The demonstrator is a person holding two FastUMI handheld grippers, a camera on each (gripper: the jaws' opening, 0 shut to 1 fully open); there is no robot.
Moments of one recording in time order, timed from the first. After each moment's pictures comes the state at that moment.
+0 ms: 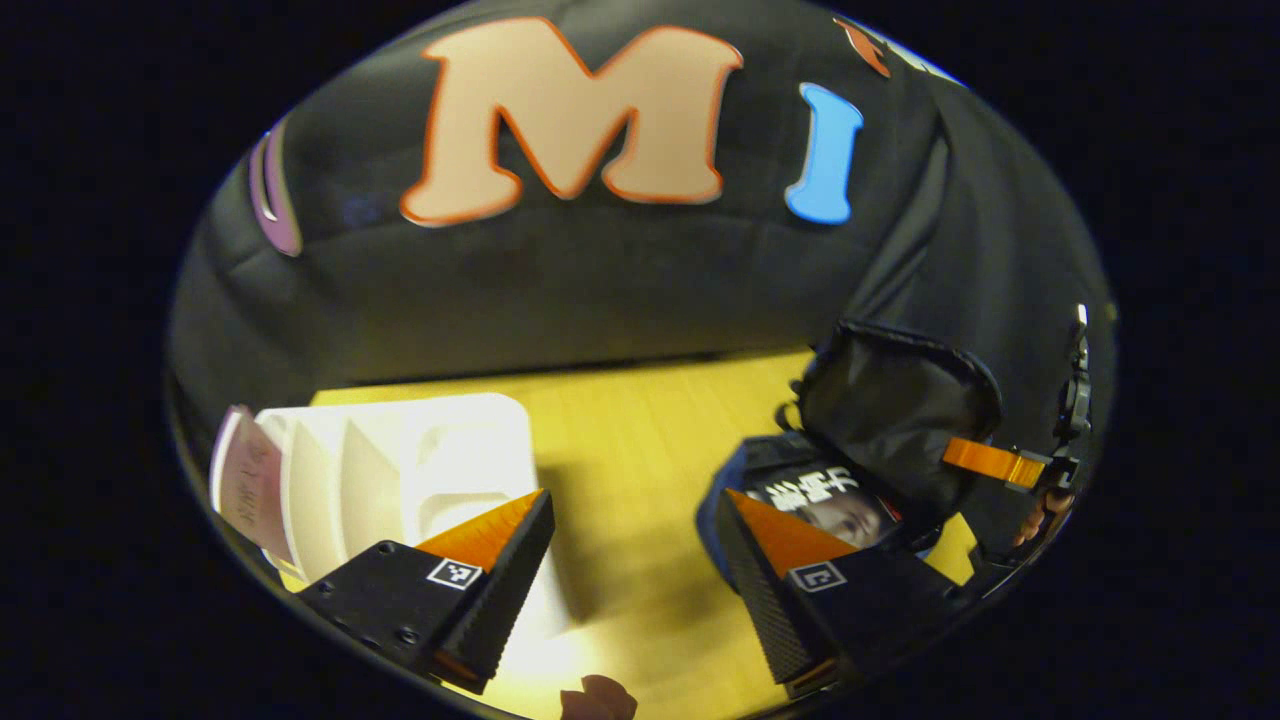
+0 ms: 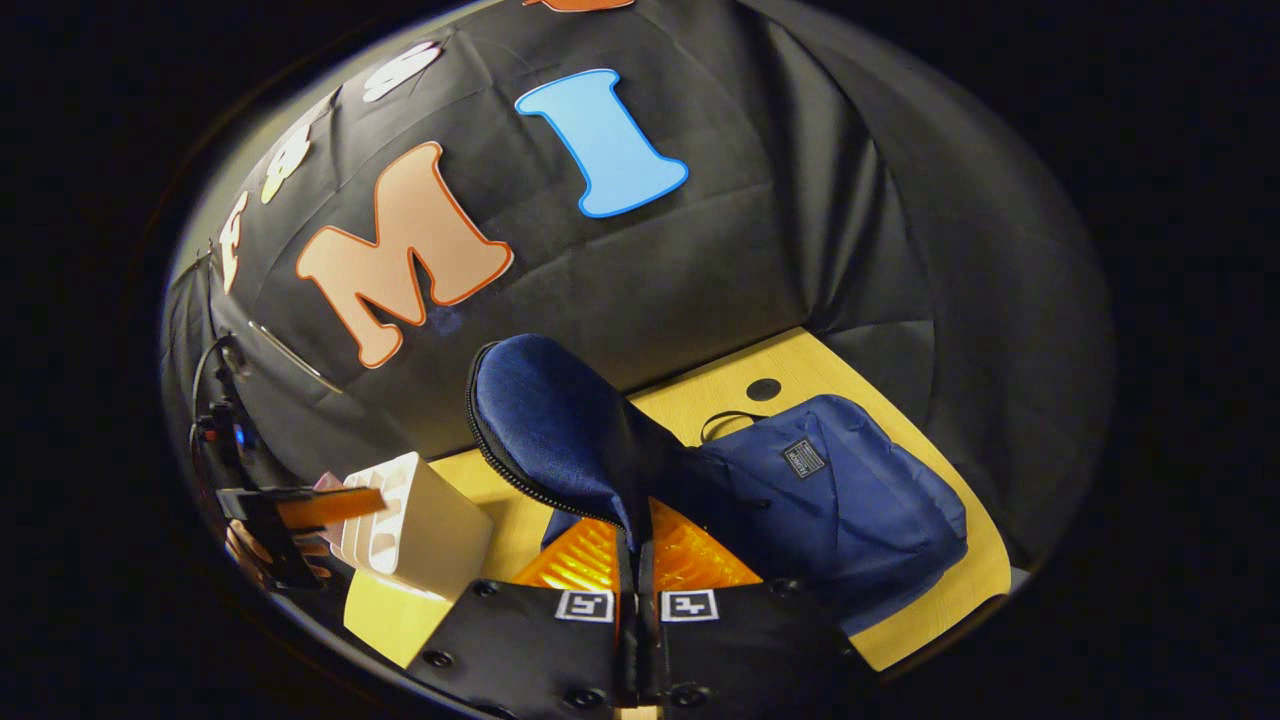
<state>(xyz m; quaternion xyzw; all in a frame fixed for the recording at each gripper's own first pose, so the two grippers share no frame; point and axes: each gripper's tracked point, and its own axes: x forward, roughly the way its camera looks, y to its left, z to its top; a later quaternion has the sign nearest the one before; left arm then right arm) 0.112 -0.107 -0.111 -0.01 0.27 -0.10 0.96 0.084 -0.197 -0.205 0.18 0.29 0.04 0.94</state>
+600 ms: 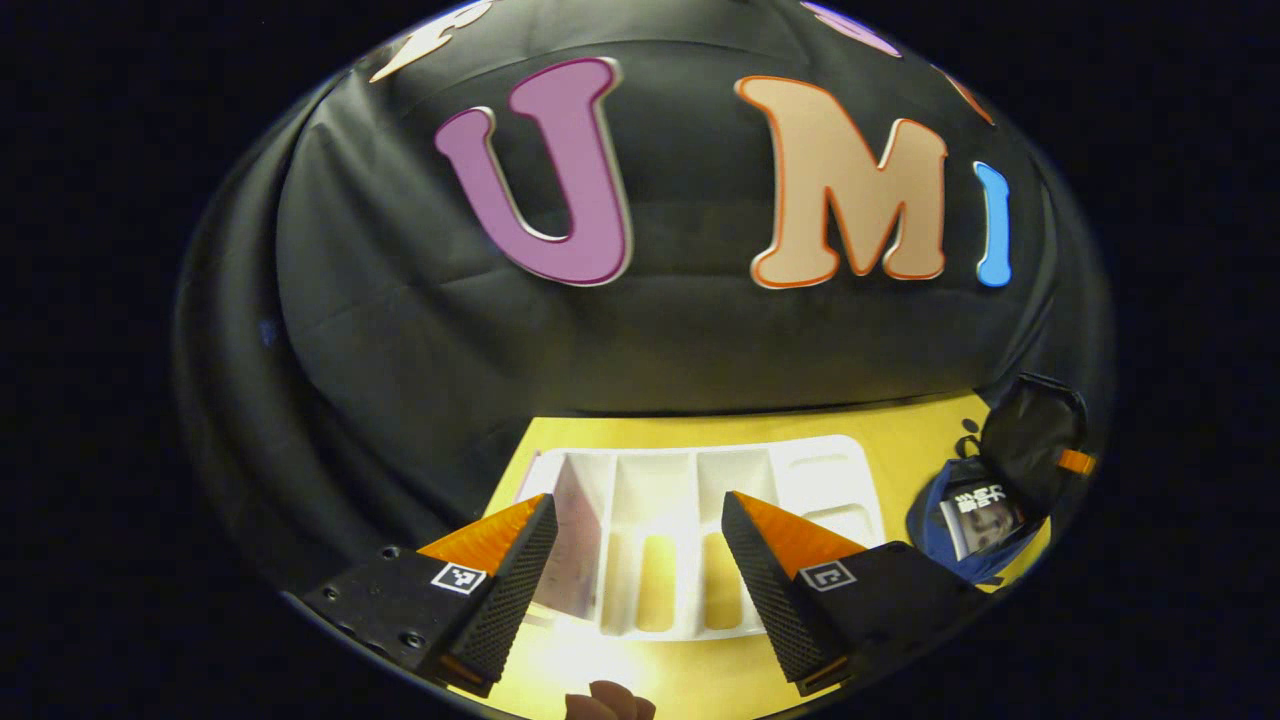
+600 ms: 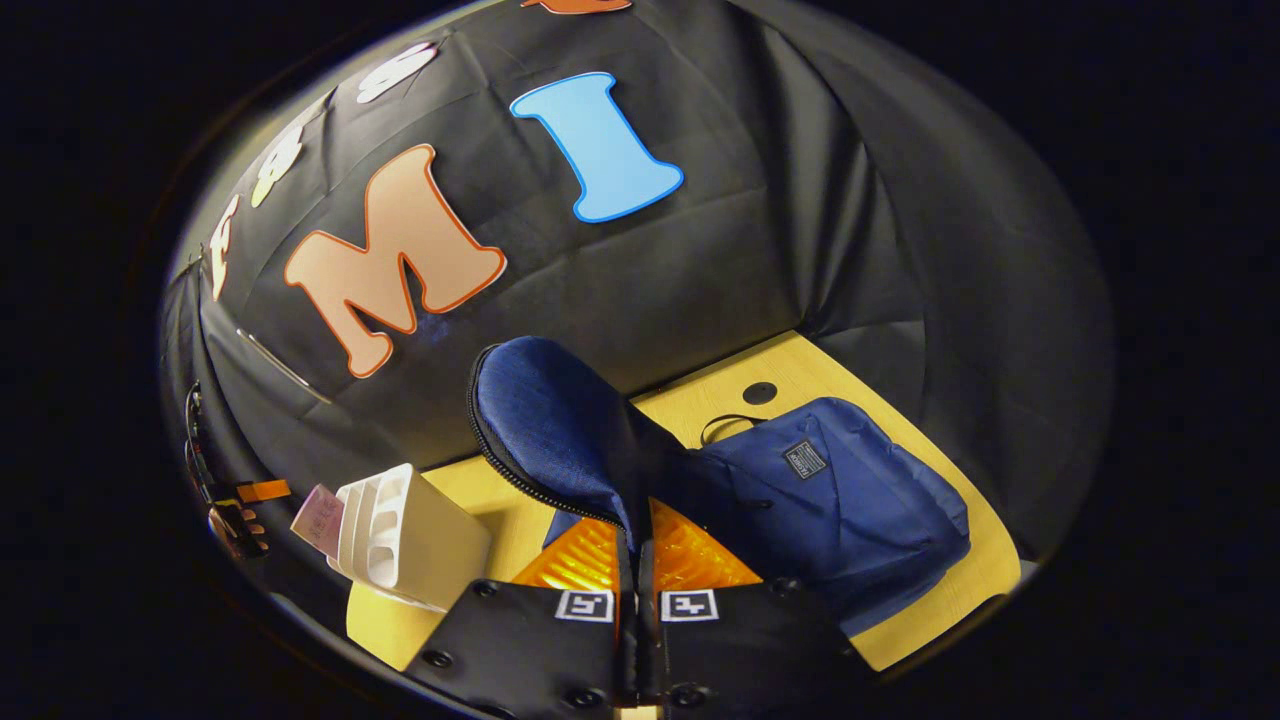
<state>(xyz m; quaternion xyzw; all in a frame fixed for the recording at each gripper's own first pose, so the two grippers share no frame) 0.095 0.160 -0.068 0.02 0.25 0.07 0.96 0.090 -0.188 -0.202 0.19 0.28 0.01 0.94</state>
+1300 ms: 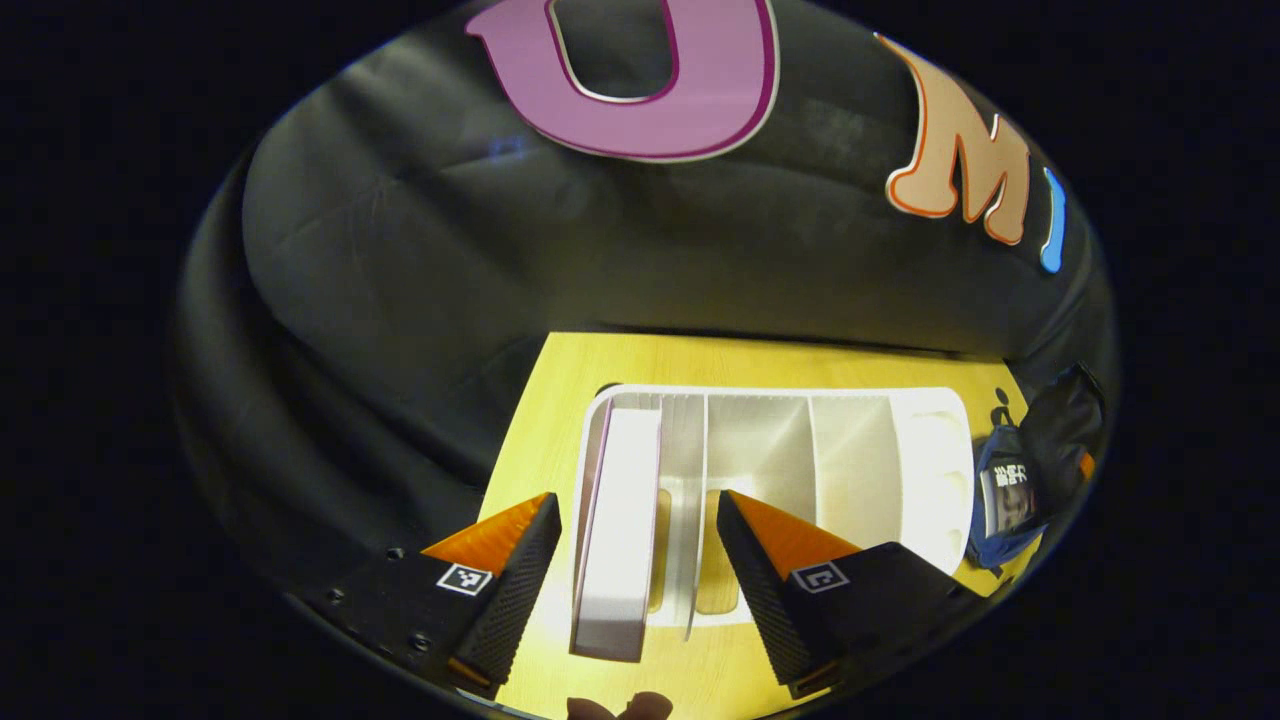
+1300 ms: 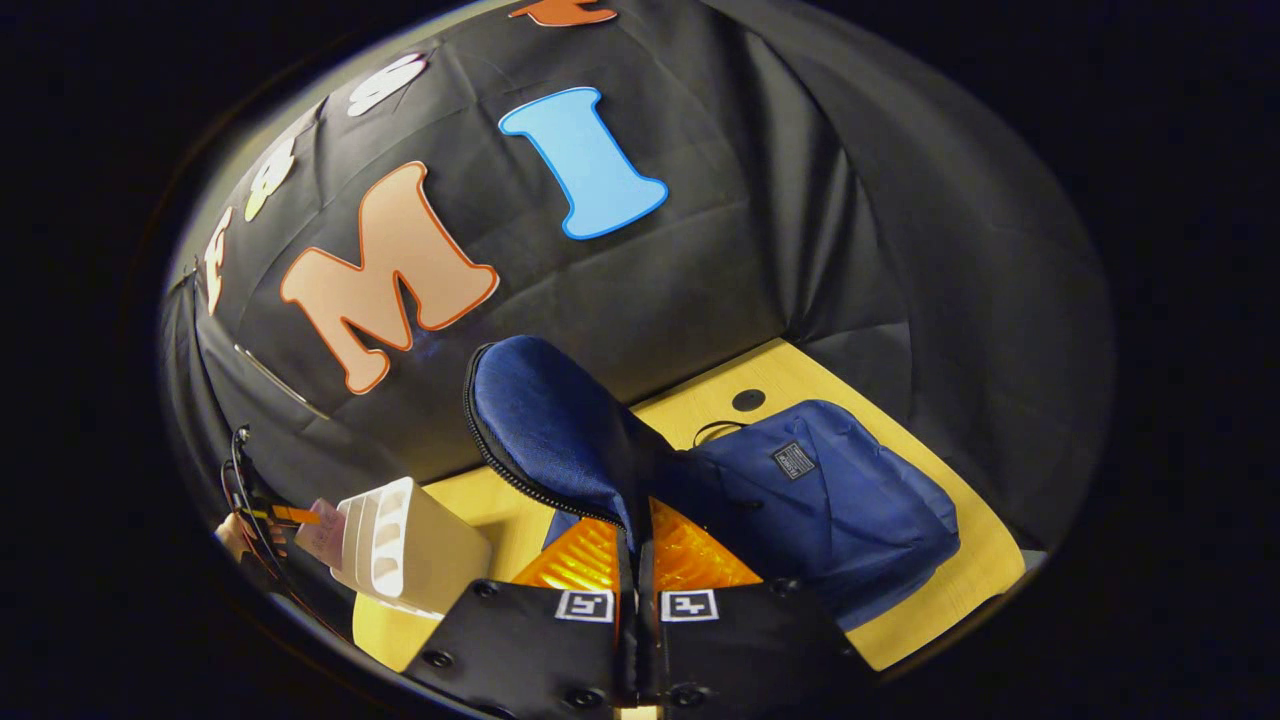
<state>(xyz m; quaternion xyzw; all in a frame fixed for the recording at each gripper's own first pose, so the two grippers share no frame) 0.118 0.227 -0.161 -0.02 0.40 0.06 0.92 0.082 -0.198 -0.194 0.21 0.27 -0.01 0.94</state>
